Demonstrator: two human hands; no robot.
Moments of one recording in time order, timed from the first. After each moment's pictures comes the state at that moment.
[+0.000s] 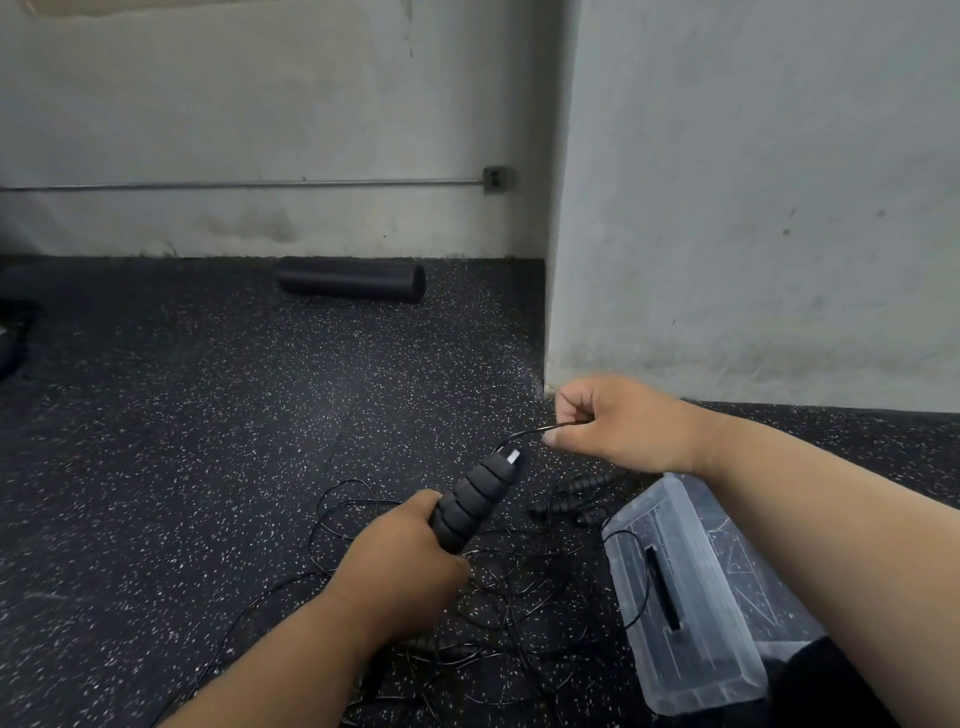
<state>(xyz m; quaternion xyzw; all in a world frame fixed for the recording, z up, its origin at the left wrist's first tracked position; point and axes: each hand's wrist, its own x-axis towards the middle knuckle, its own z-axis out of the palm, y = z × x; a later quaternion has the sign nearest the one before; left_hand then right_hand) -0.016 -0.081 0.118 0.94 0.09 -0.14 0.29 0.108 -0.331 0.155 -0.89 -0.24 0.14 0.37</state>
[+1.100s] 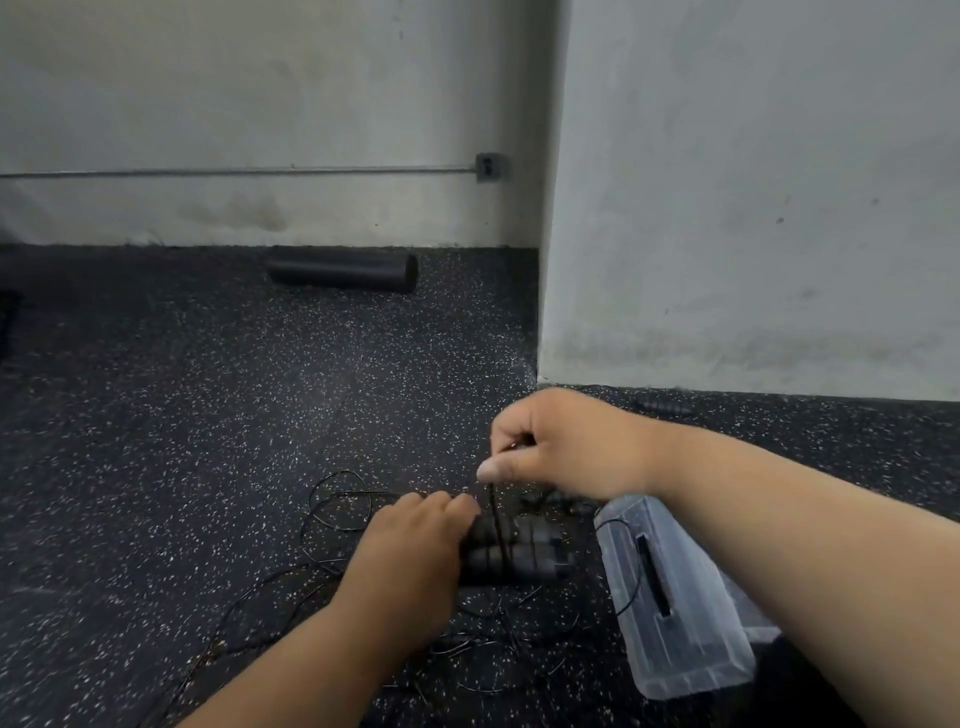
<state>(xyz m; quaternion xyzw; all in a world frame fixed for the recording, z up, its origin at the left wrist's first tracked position) -0.016 -0.090 0.092 0.99 -0.13 -0.02 0.08 0.079 -0.293 0.175 -0.88 -0.34 0.19 0.29</state>
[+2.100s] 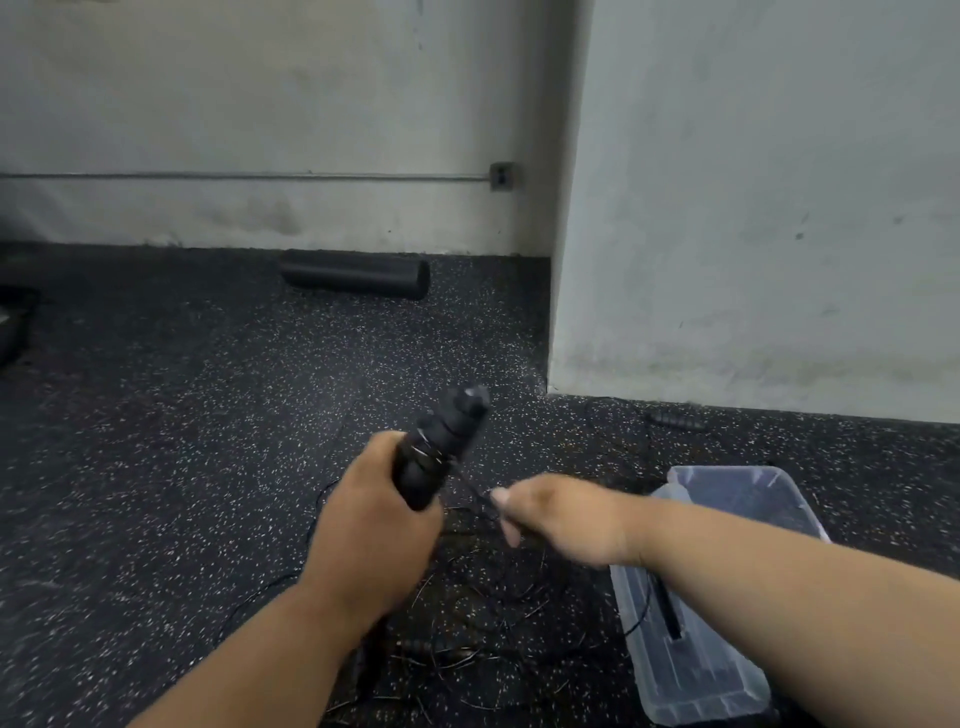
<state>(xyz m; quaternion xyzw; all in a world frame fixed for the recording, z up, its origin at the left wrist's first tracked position) -0.005 -0.071 0.125 0.92 0.08 0.09 0.38 0.070 -0.290 0.104 -0.86 -0.29 0.30 0.30</state>
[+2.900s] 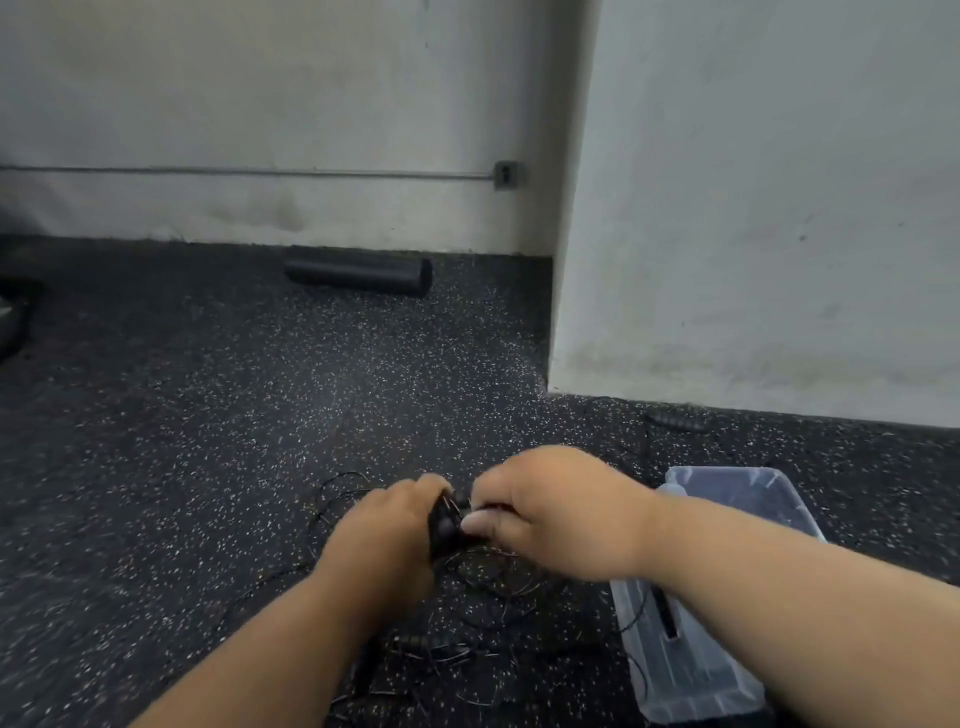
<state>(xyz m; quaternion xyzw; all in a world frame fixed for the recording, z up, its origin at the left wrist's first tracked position) -0.001 -0.058 0.098 0.99 -0.05 -0.05 0.13 0.047 -0.269 0.154 -0.88 -0.44 0.09 0.16</state>
